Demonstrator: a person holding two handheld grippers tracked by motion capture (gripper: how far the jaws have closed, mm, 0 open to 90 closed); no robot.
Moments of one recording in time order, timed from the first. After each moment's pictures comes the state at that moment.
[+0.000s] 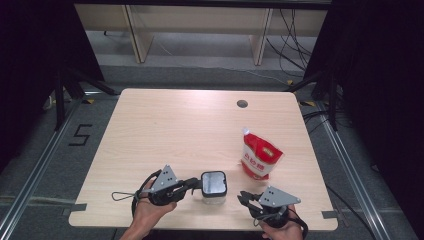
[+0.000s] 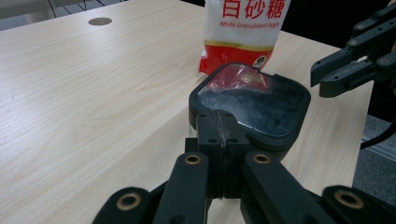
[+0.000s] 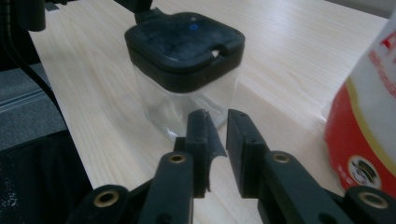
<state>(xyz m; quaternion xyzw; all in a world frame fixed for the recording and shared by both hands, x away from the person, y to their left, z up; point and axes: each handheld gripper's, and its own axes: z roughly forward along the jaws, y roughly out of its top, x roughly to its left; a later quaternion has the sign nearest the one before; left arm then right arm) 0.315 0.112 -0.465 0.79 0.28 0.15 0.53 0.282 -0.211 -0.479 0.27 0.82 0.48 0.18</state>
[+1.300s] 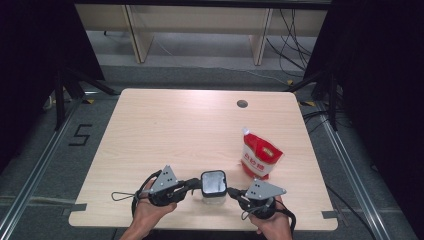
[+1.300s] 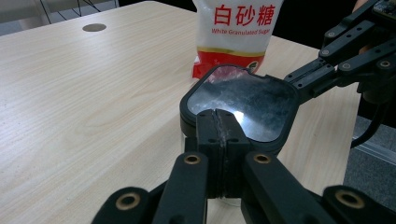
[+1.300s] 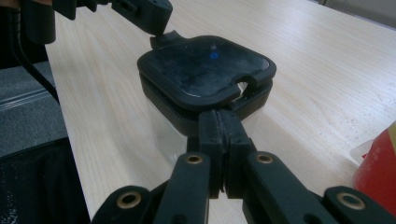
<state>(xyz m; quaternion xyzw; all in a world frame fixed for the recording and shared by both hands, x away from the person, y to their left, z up) 0.314 0.111 -0.464 0.78 0.28 0.14 0.54 0.296 -0.183 -0.473 0.25 0.82 0.48 0.16</state>
